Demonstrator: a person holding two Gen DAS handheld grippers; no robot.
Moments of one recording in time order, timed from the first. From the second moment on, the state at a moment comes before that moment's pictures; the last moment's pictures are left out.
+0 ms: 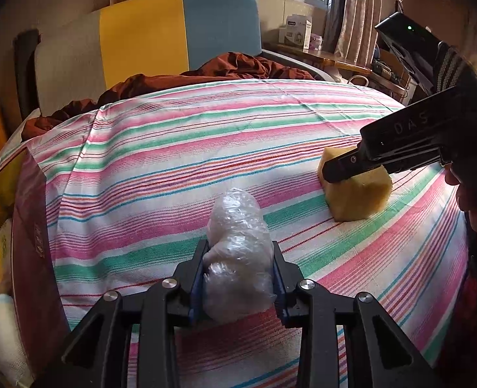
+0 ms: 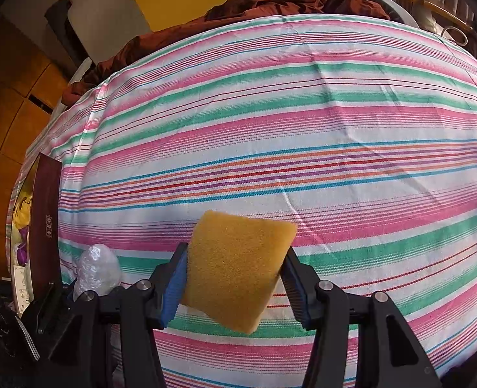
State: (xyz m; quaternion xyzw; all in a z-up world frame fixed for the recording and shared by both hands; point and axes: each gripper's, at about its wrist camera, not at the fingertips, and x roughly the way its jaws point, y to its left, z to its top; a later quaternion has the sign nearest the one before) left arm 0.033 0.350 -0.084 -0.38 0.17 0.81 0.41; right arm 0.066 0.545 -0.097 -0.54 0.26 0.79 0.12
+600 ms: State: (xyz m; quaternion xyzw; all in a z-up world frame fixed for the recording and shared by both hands) left arm -0.003 0.224 0.001 -0.37 0.05 0.86 0.35; right arm 0.063 0.536 -0.094 -0.54 0.23 0.80 0.13
